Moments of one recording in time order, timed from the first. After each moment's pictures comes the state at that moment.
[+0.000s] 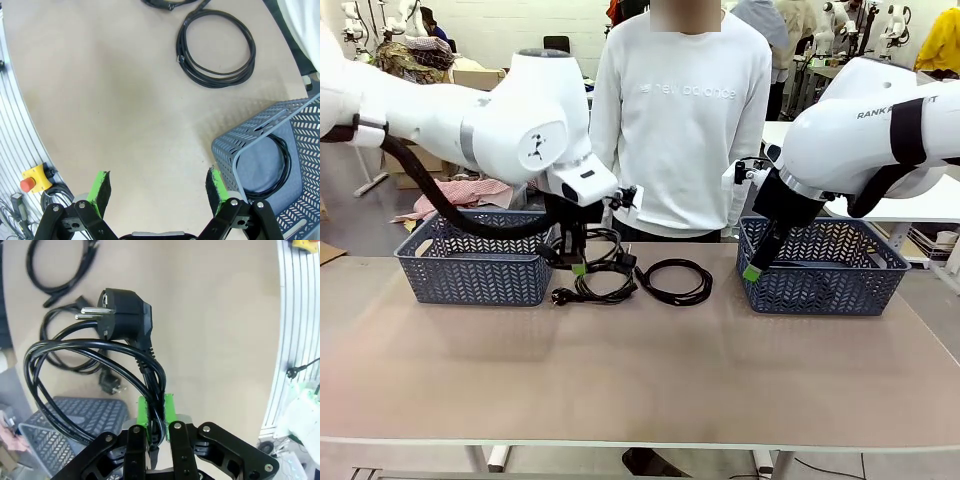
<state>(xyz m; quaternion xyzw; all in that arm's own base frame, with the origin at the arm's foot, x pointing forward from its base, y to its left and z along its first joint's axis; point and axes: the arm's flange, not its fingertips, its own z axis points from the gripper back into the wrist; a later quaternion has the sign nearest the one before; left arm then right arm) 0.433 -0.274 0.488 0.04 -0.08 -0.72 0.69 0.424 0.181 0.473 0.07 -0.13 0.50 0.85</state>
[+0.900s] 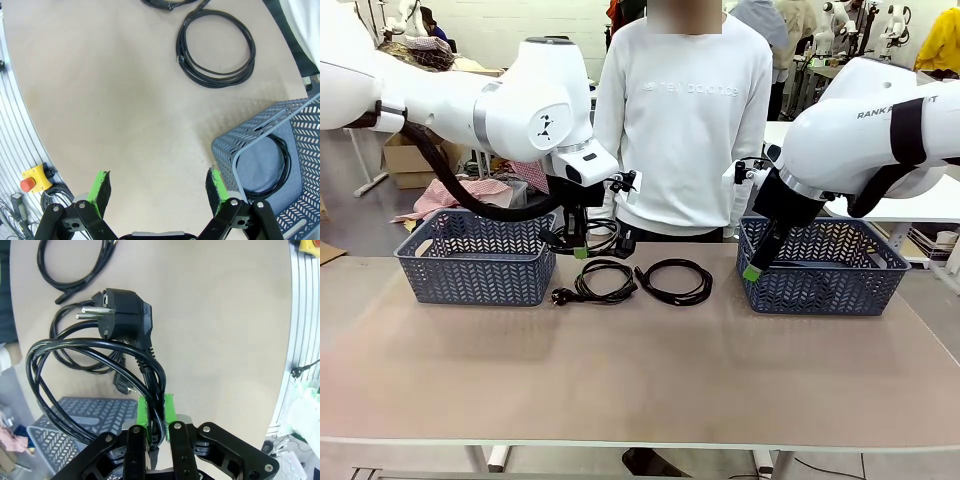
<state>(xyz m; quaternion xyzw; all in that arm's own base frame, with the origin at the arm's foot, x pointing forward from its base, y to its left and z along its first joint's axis) 0.465 -0.277 0.492 0.03 -0.07 -0.71 0.70 0.424 0.180 0.473 0.07 -0.13 0.50 0.85</state>
